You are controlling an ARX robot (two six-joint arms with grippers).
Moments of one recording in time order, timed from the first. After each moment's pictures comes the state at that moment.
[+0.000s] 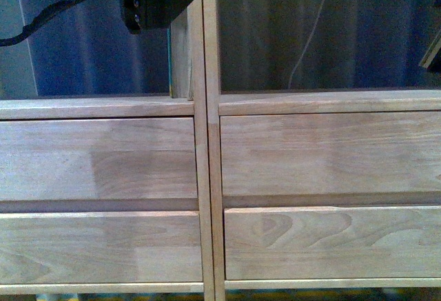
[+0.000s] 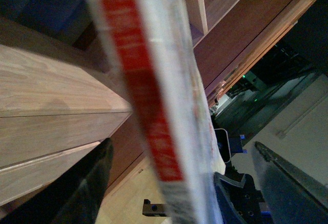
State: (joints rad) left arm -0.37 1.48 1.14 0.71 0.71 -0.94; right arm 0.13 1.30 0.75 1.23 -0.69 1.45
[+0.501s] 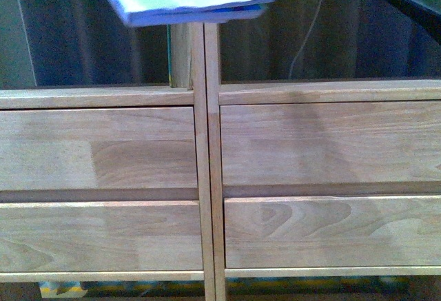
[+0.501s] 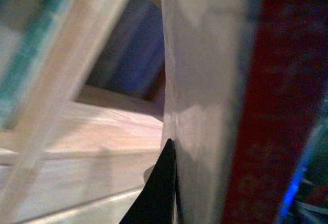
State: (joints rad) left arm -0.18 1.29 0.98 0.67 0.52 -0.64; right arm -0.03 1.20 0.65 1.09 -0.90 1.30
